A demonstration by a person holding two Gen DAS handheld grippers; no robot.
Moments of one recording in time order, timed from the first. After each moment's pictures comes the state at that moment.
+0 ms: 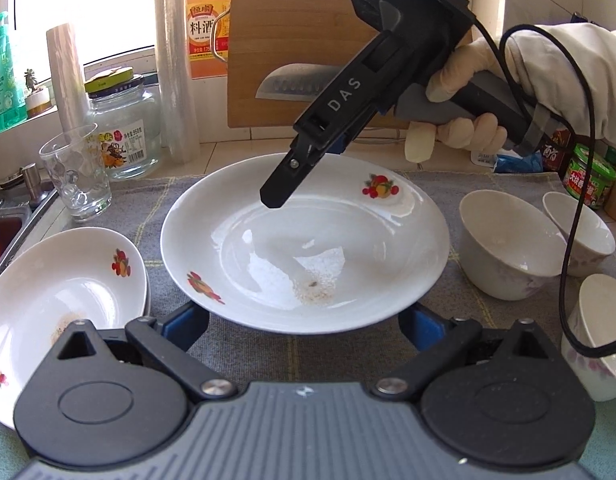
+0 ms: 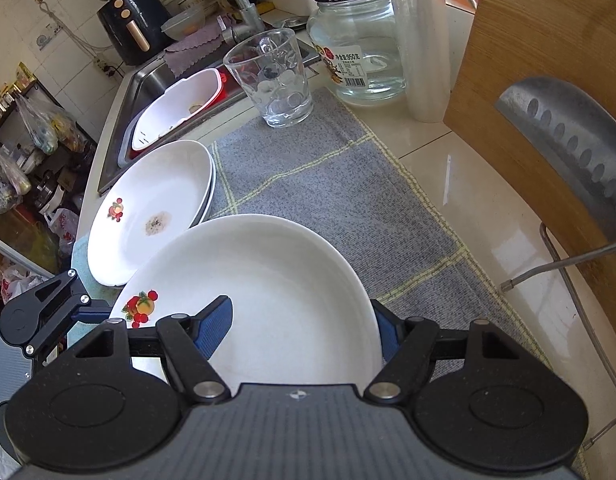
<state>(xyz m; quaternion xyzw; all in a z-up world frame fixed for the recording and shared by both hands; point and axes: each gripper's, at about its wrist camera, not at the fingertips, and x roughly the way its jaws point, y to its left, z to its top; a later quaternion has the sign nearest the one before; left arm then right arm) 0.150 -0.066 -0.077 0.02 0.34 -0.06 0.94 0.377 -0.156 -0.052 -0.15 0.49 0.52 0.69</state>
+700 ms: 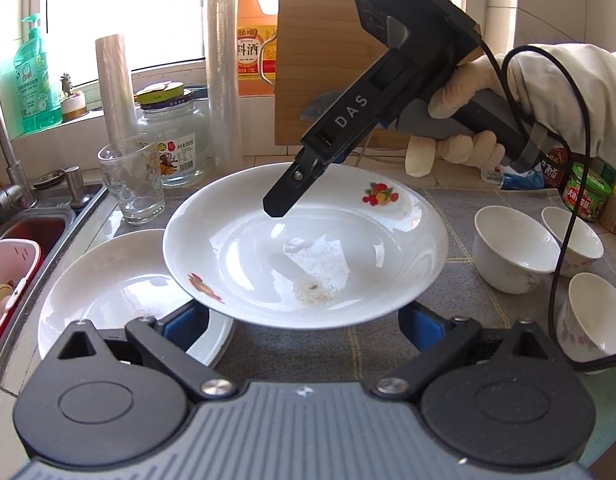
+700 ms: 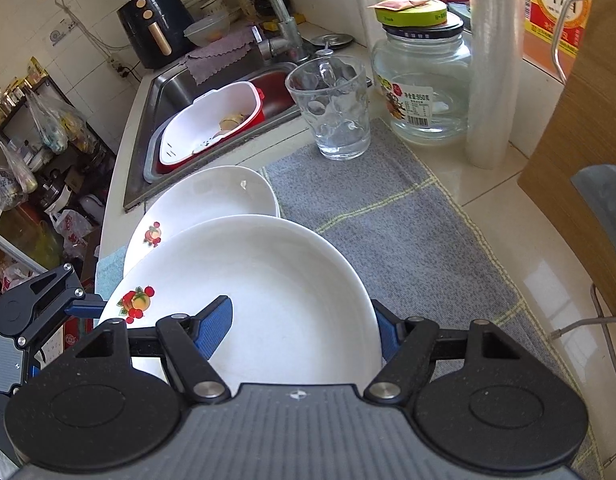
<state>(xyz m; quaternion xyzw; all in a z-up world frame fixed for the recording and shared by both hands) 0.112 -0.024 -0.050 0.01 0.33 -0.04 0.94 0.341 -0.101 -0.026 -0.16 0.47 0.53 0.69</state>
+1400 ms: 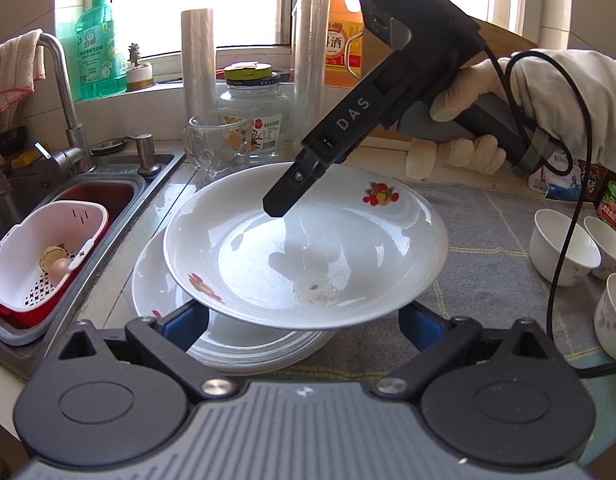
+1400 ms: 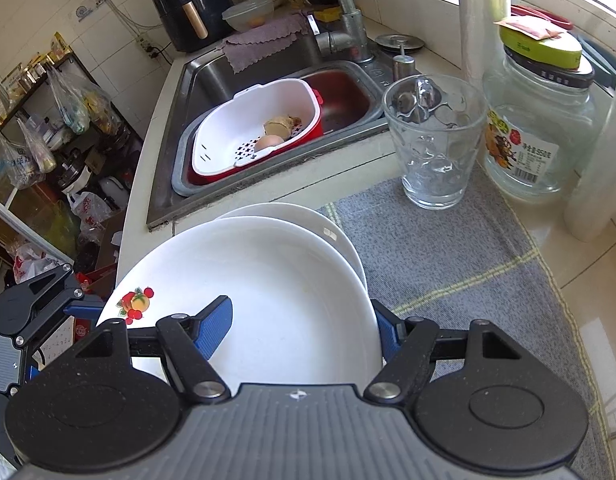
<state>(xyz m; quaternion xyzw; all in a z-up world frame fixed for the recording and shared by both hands) 0.087 0.050 -0.048 -0.02 0.34 0.01 0.94 0.320 0.000 -0.035 -0.18 0.46 0.57 0.65</state>
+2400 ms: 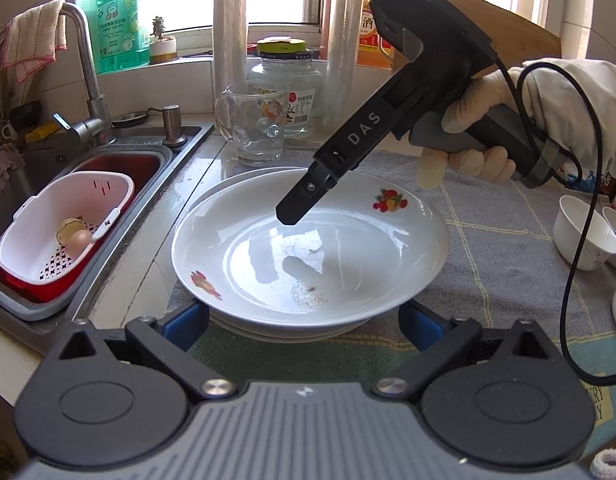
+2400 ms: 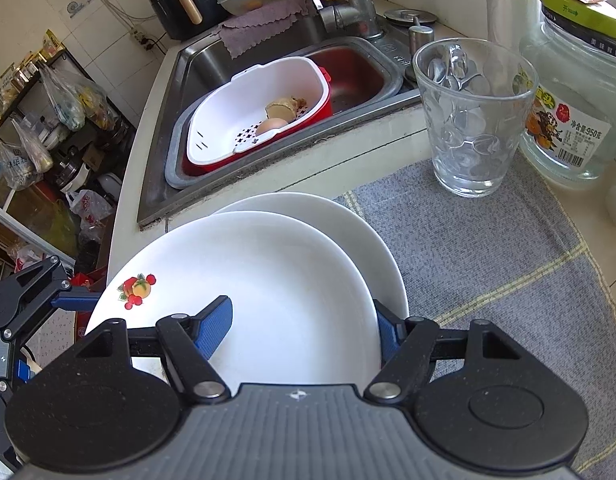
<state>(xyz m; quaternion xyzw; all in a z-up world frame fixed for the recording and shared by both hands) 0.080 0.074 -0.056 -0.03 0.36 0.02 0.93 0.311 0.028 -0.065 -0.17 0.49 0.56 0.65</state>
